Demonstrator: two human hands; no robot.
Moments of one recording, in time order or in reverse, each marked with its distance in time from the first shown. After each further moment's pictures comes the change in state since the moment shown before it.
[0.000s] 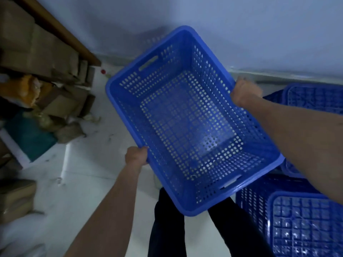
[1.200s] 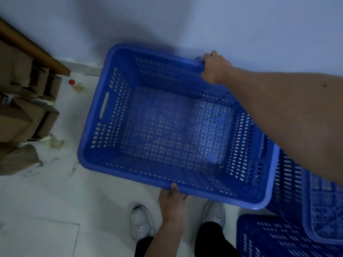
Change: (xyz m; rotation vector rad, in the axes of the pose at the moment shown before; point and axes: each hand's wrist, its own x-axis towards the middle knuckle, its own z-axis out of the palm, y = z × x) left_hand 0.005 0.010 0.223 -0.913 -0.155 -0.136; right_hand 0.220 -0.080 0.024 -0.036 -0.024 -0.415
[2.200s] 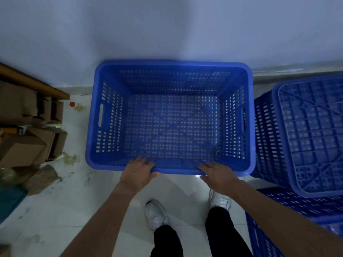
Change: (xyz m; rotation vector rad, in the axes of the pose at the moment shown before) left_hand 0.031 0.125 -0.035 2.588 -0.363 1.038; right_hand -0.316 0.018 0.188 0.040 -0.365 -0.123
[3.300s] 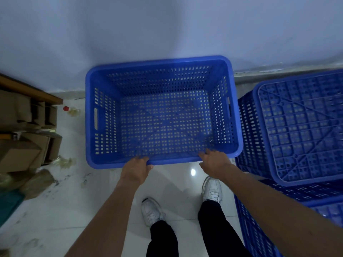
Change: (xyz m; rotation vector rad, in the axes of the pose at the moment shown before) left_hand -0.005 0.024 -0.025 -0.310 -0.004 -0.194; right_hand -0.016 0.014 -0.045 -0.095 -0.002 0.169
